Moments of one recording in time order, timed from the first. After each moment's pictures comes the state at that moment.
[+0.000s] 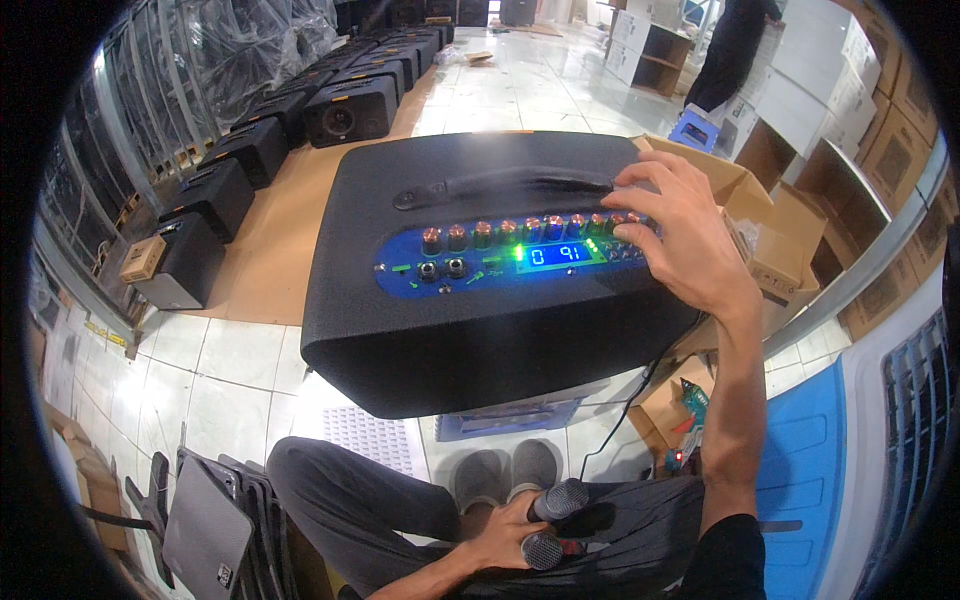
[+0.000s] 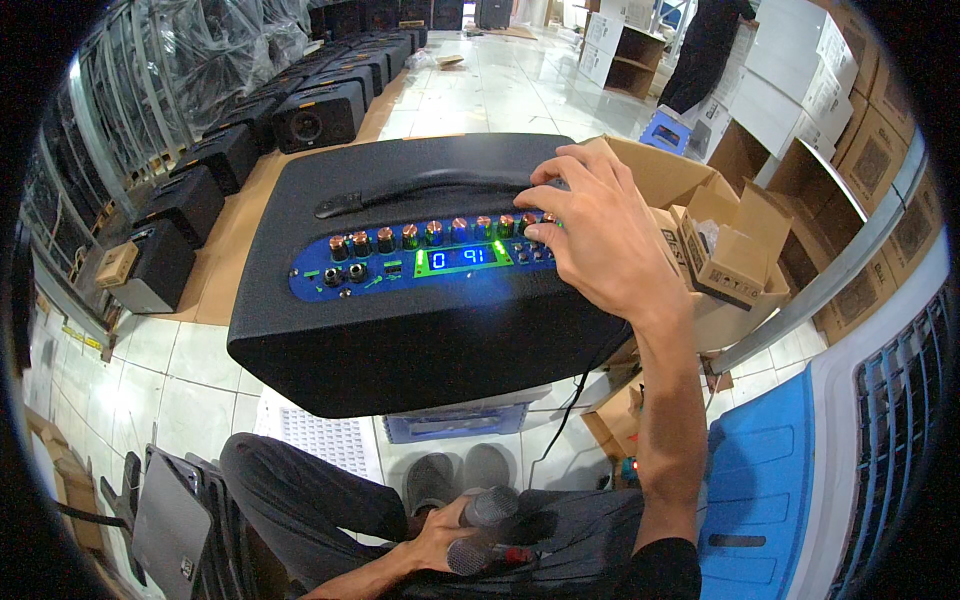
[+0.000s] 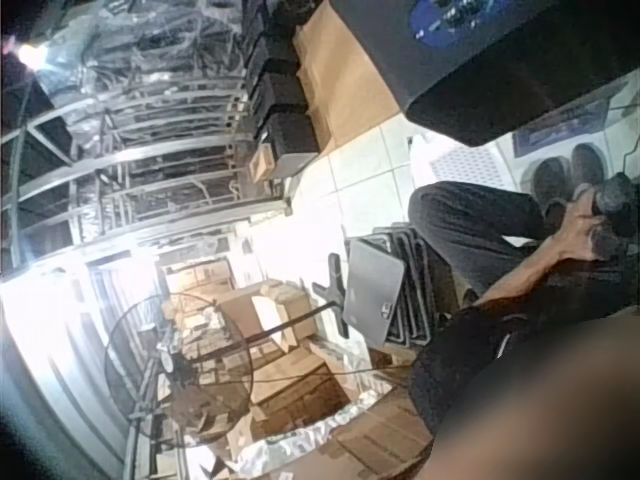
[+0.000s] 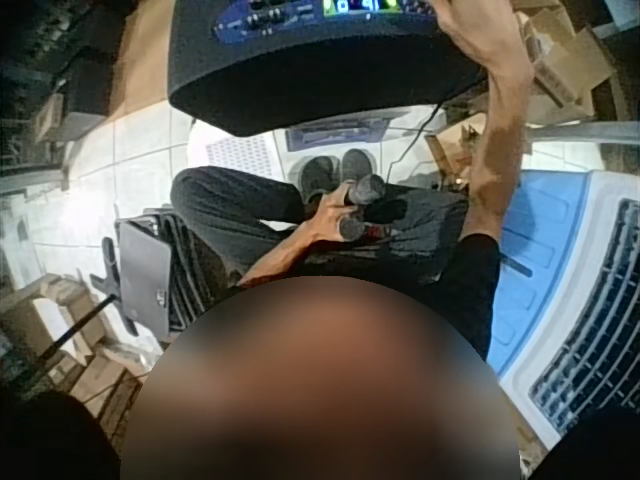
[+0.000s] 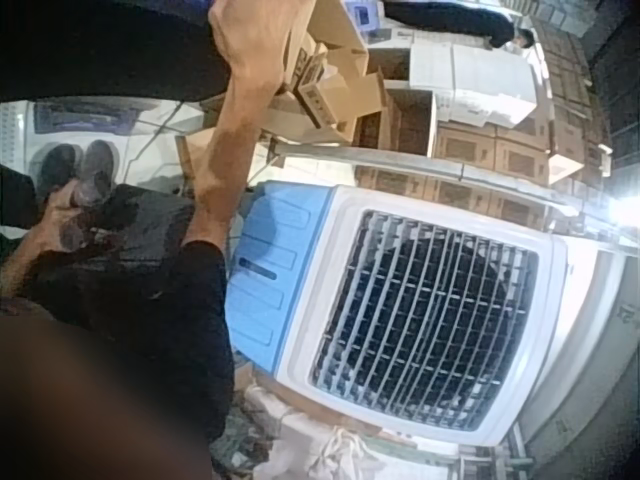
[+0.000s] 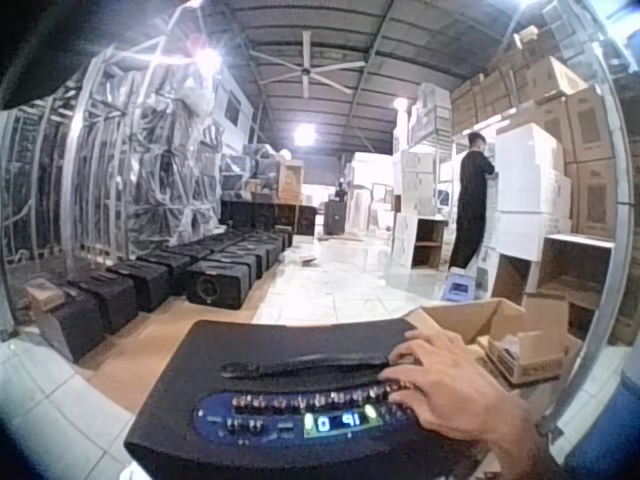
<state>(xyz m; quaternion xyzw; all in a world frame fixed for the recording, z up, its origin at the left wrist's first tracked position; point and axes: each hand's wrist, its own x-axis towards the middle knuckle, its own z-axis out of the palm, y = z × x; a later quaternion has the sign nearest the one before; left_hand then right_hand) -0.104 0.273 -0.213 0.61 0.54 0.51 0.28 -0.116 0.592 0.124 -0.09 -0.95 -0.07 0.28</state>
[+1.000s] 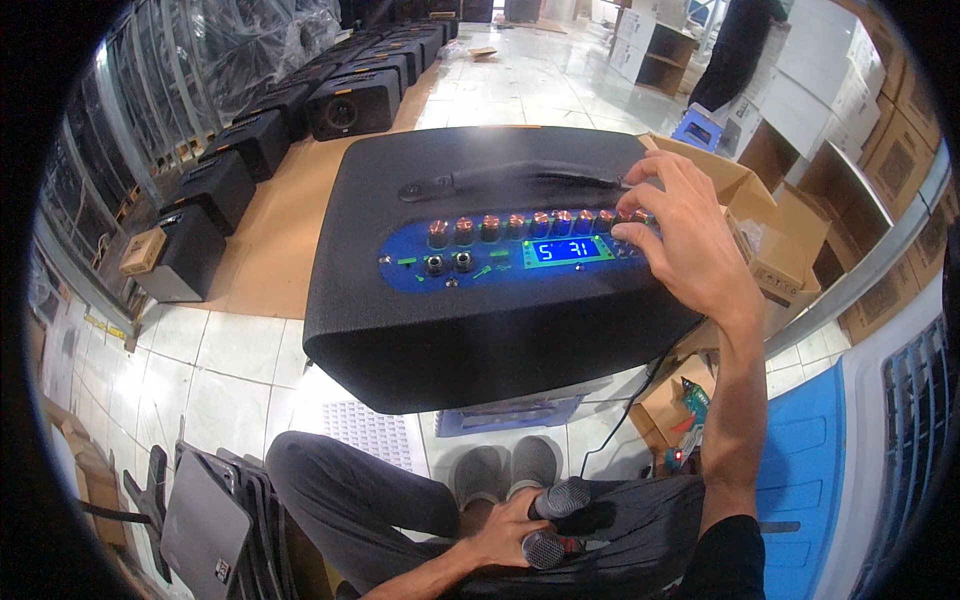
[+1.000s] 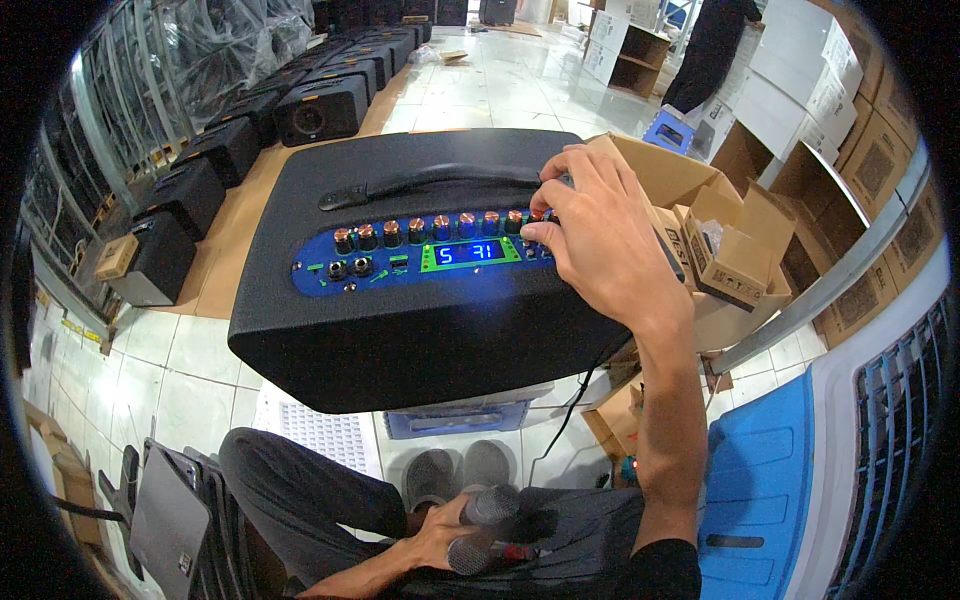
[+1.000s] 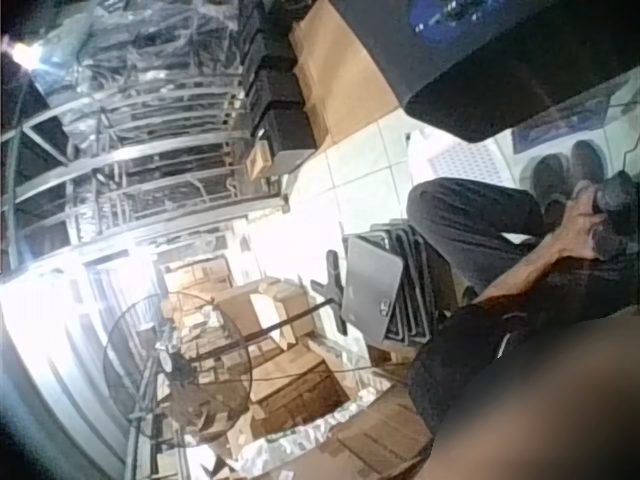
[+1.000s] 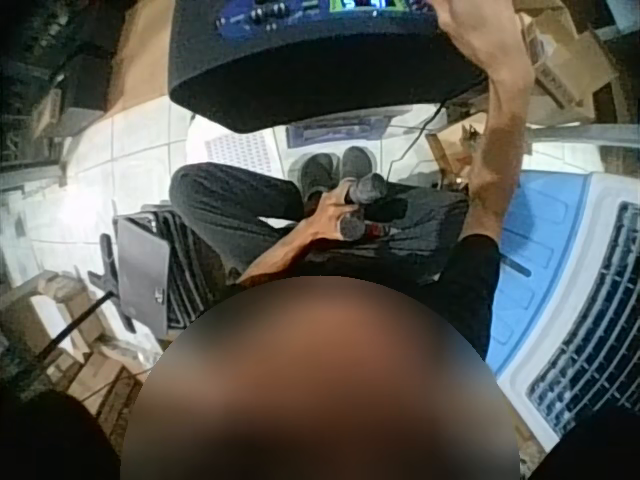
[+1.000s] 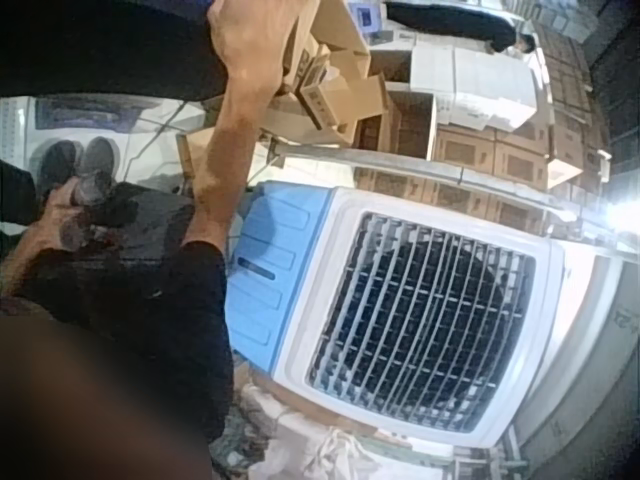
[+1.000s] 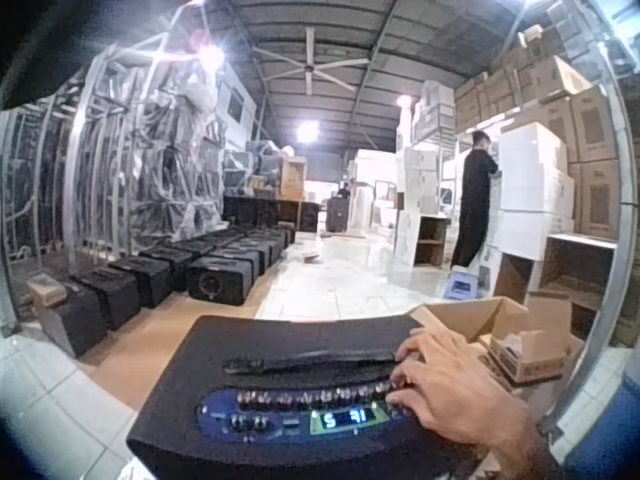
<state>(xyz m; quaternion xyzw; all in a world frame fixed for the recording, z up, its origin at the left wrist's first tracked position) -0.106 0.276 -0.199 0.61 0.53 0.52 0.27 -0.119 0.580 0.126 -0.14 -0.96 -0.04 0.24</state>
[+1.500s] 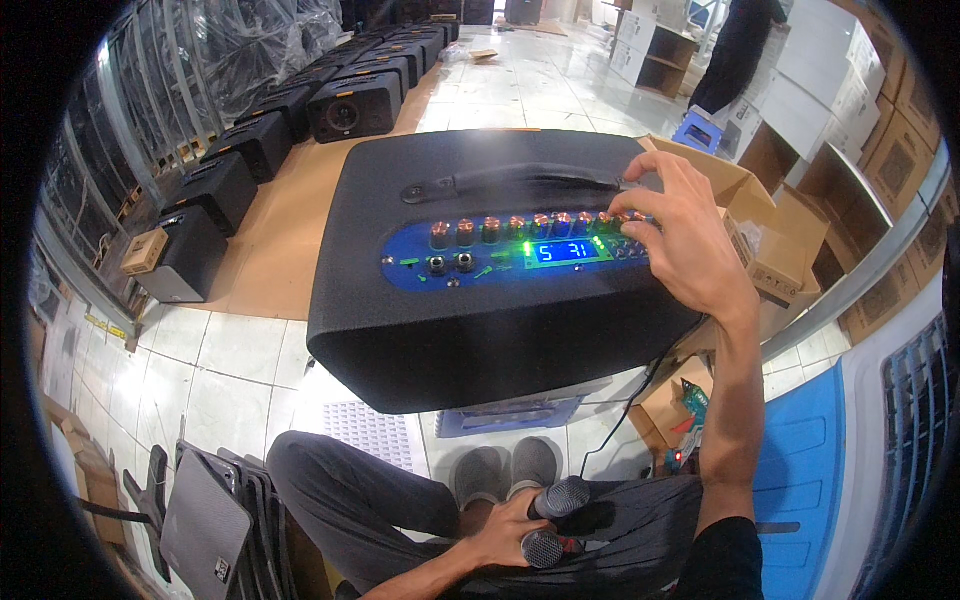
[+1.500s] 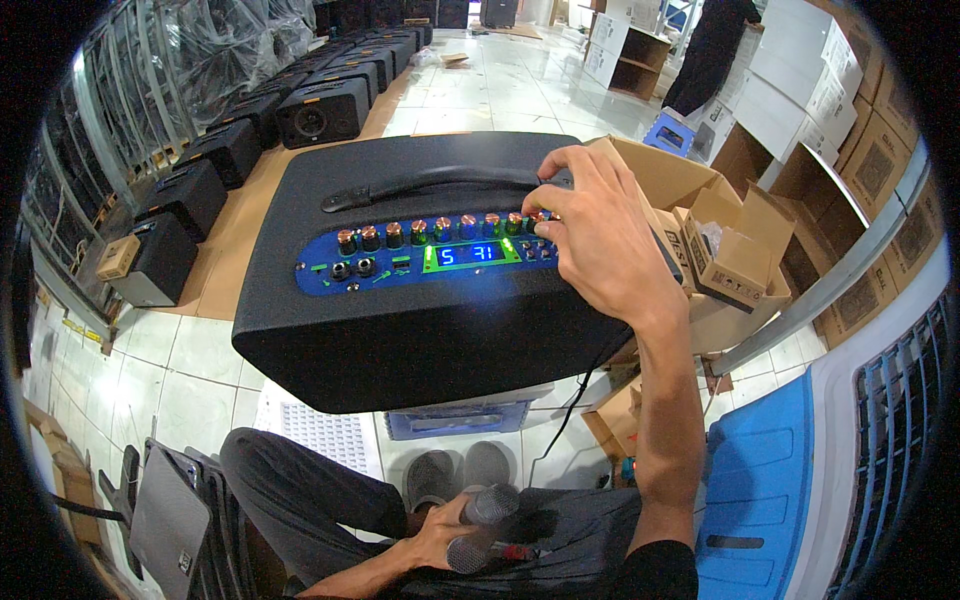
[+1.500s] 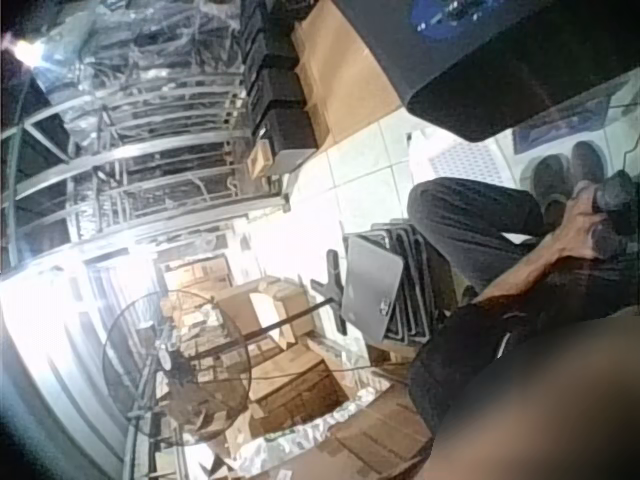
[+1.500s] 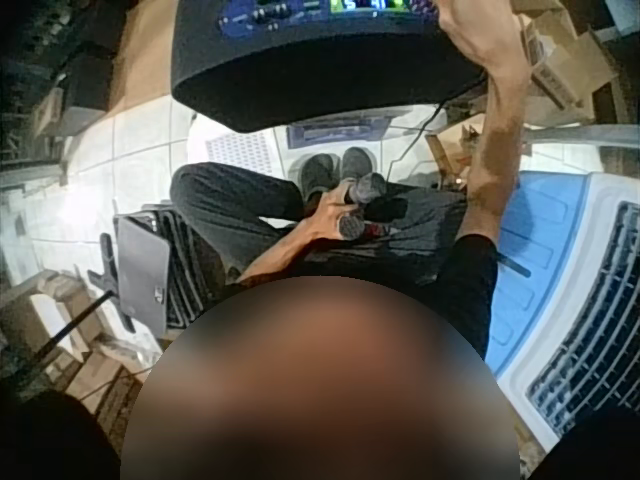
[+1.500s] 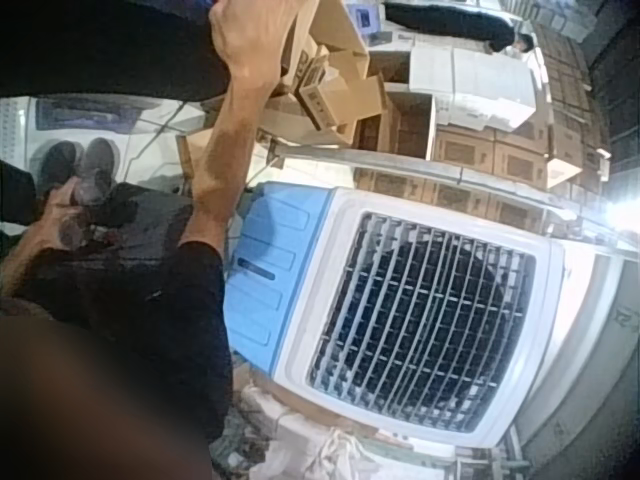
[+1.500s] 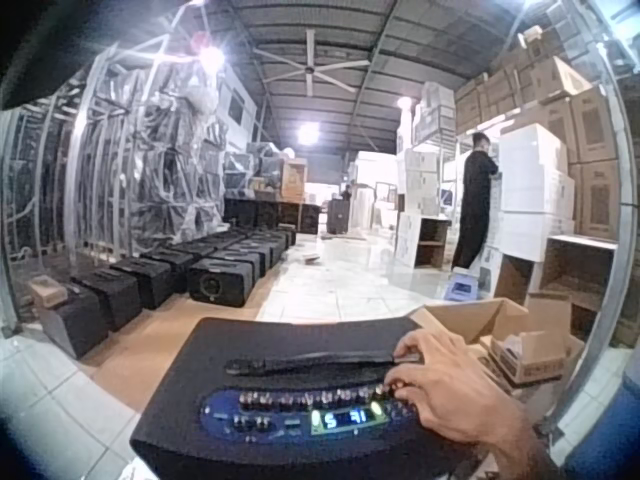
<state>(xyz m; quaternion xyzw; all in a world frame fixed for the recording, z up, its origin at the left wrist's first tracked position) -0.106 0.276 -0.202 0.61 0.53 0.53 0.27 -0.119 0.582 0.124 -0.12 -0.95 -0.04 0.28</state>
